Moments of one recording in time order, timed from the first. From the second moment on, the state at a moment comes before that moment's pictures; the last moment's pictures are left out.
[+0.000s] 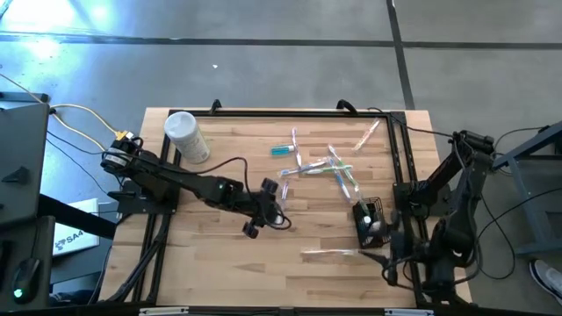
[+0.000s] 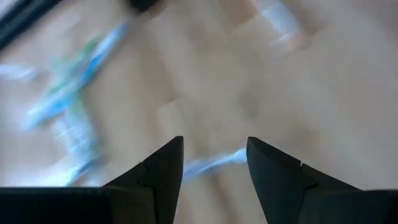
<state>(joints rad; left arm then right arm) -0.25 1.58 1.13 -0.33 -0.24 0.36 1.15 1.32 1.11 -0.80 1.13 1.01</state>
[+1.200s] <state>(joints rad) 0.50 1.59 1.23 -0.42 0.08 0.37 1.14 1.35 1.11 -0.24 1.04 0.40</state>
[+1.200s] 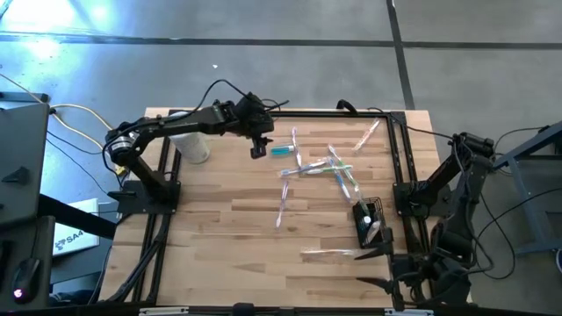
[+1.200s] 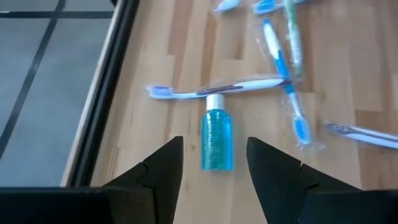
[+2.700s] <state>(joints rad) 0.52 1.97 1.32 -0.40 0.23 0.49 1.14 1.35 1.11 -0.25 1.04 0.43</state>
